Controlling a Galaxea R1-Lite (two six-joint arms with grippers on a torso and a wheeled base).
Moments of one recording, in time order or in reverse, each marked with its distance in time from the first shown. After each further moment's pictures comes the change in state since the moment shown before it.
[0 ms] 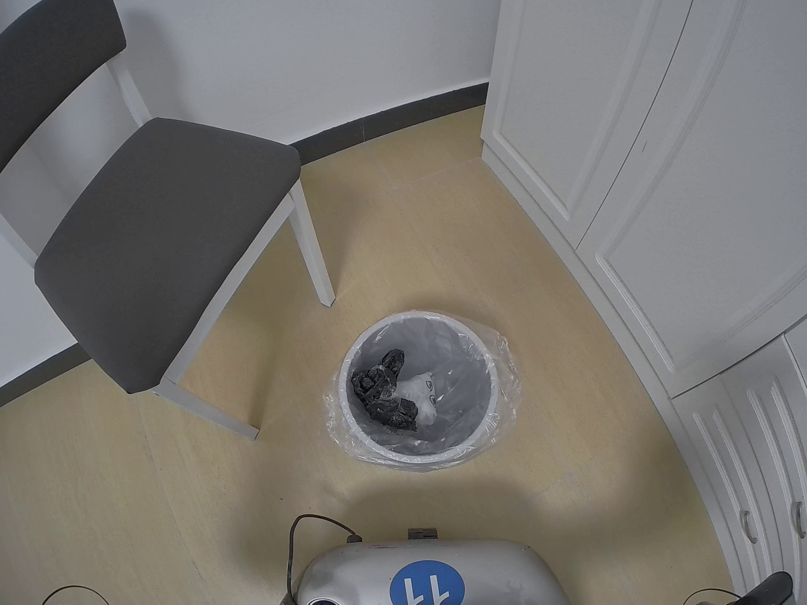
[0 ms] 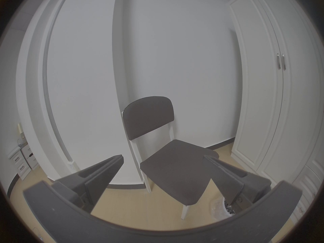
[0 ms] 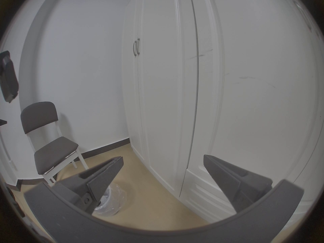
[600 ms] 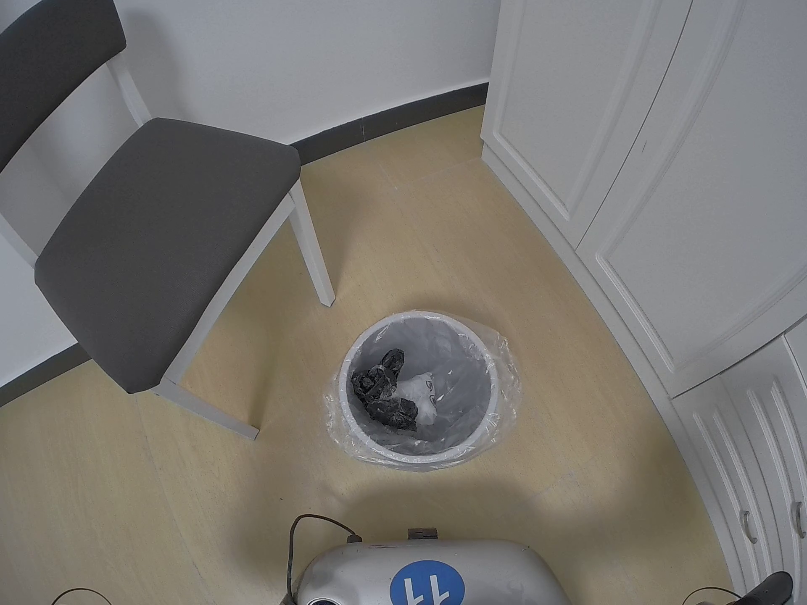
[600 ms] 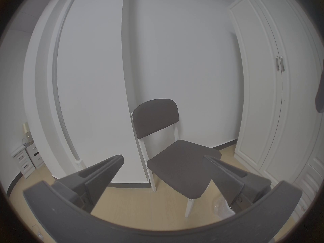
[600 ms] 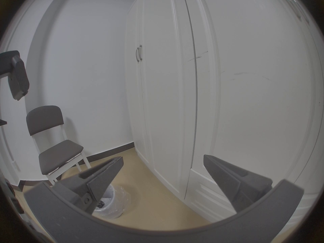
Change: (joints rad) left arm 0.043 -0.149 -0.005 0.129 0.000 0.000; right arm 0.012 -0.111 0.114 -0.063 0.027 0.009
